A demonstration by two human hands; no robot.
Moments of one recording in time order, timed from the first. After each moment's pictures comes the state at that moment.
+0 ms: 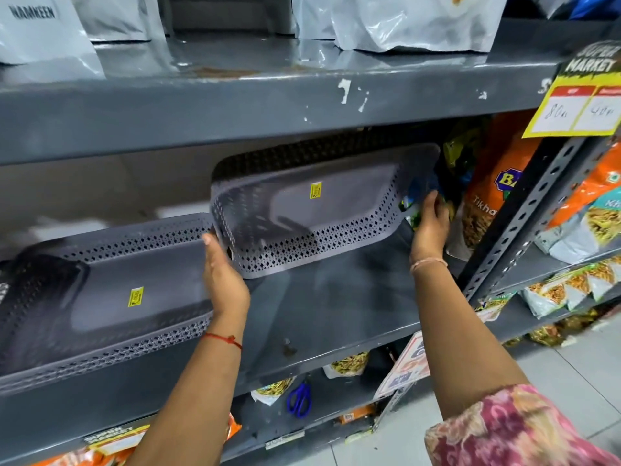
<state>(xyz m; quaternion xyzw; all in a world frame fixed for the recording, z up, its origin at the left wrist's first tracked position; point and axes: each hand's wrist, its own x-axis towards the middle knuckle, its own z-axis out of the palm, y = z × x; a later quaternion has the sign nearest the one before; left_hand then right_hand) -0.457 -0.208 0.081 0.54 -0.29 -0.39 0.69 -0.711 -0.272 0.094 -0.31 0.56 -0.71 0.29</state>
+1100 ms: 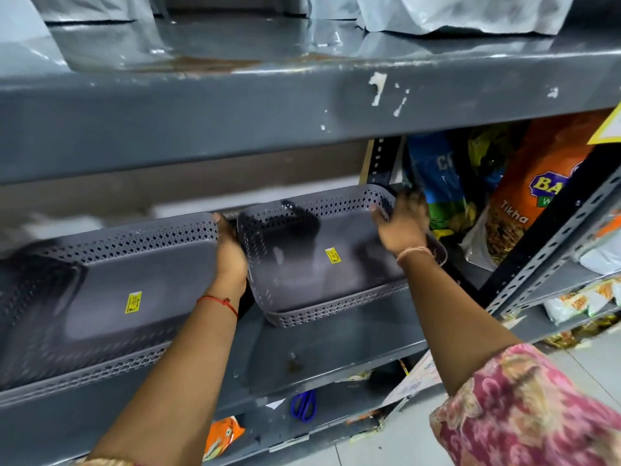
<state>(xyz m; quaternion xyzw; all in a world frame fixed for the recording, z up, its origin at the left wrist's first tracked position) -0.439 -0.279 0.077 0.55 -0.31 -0.52 0.58 -0.692 -0.331 0.070 -0.59 0.76 -0.26 0.08</state>
